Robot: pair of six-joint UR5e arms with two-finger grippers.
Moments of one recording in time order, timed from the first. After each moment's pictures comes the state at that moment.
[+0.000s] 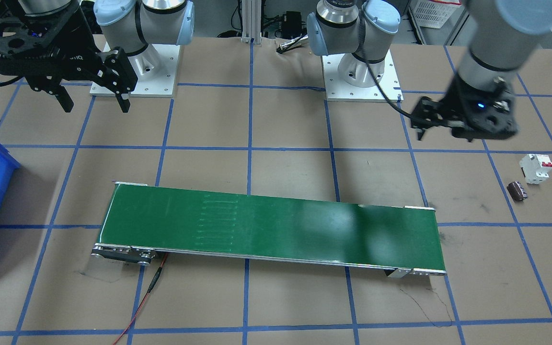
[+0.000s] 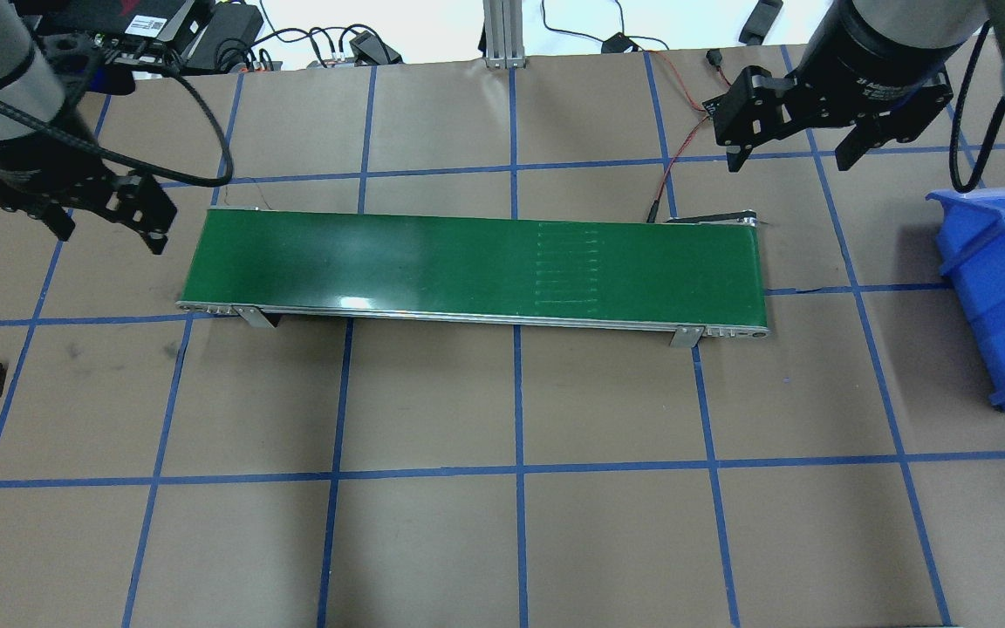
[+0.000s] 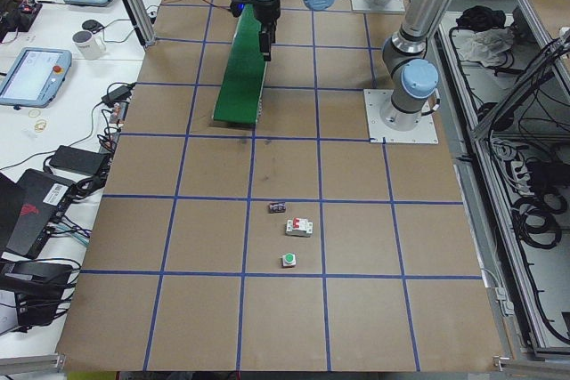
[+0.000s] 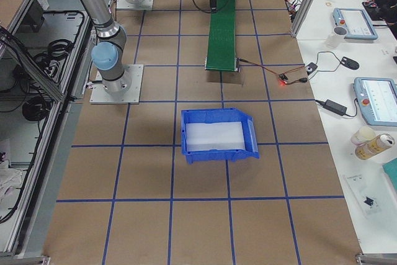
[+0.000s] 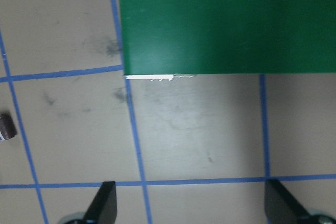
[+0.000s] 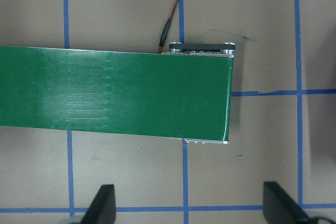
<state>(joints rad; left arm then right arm) -1.36 -1.57 -1.65 -1.51 1.73 0.34 1.55 -1.65 1.57 -1.62 -1.54 0.01</state>
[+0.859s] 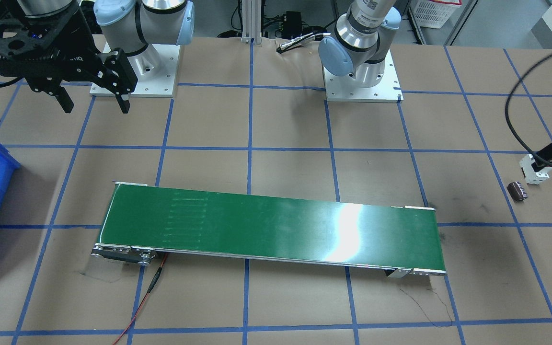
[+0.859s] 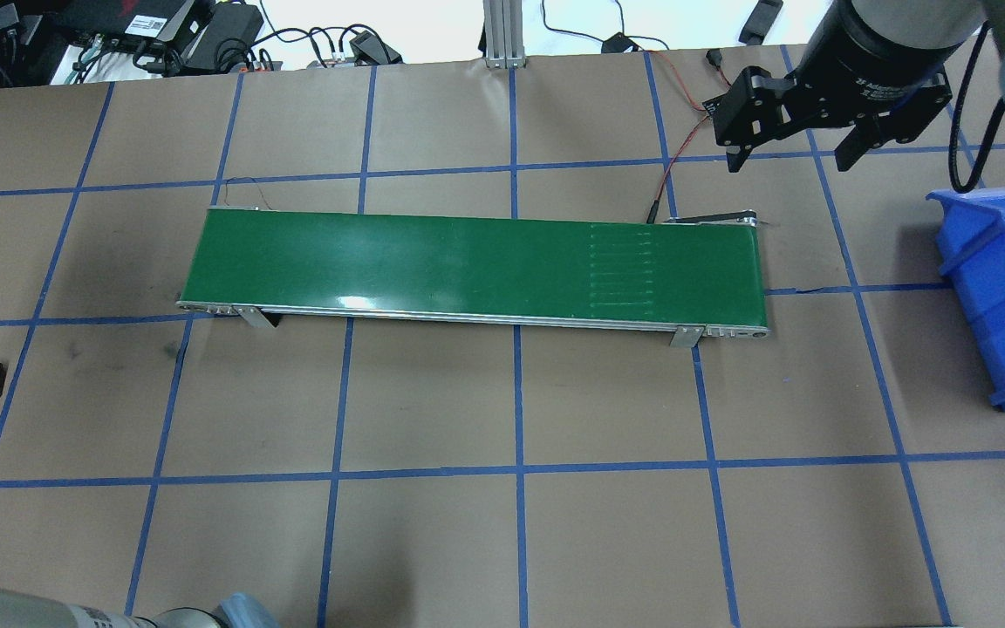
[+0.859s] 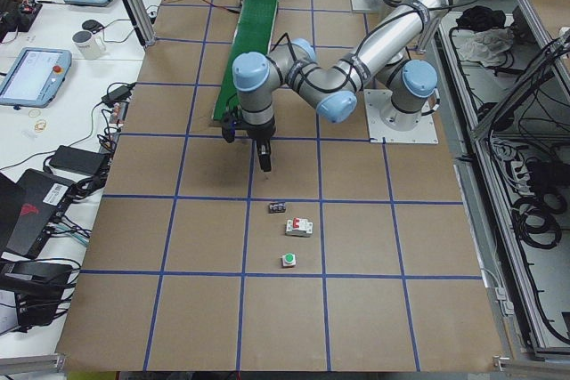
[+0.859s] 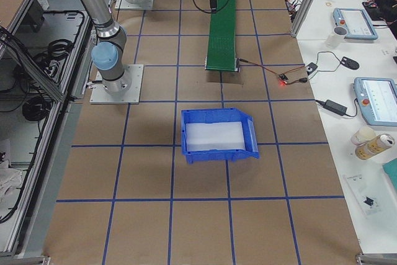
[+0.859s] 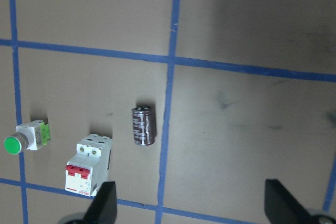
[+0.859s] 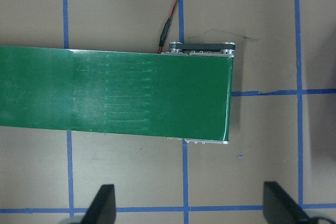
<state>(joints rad) -0.83 -1.80 -1.66 -1.23 1.72 0.60 1.55 -1.64 1.57 -1.63 -1.54 0.01</state>
